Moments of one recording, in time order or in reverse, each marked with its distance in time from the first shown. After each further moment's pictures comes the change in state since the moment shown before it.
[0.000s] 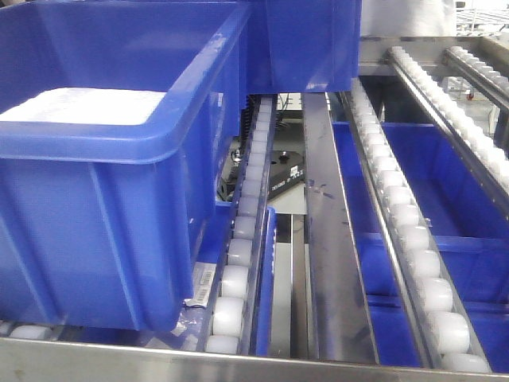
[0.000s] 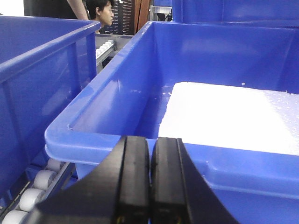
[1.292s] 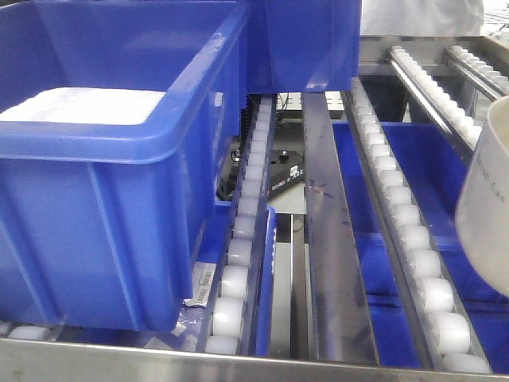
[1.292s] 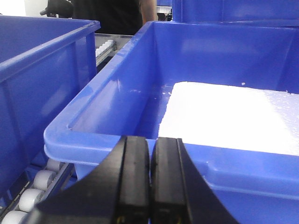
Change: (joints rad) left arm 0.000 0.000 0.000 0.000 0.000 0.000; right arm -0.068 0.643 0.057 -0.072 -0.426 0.221
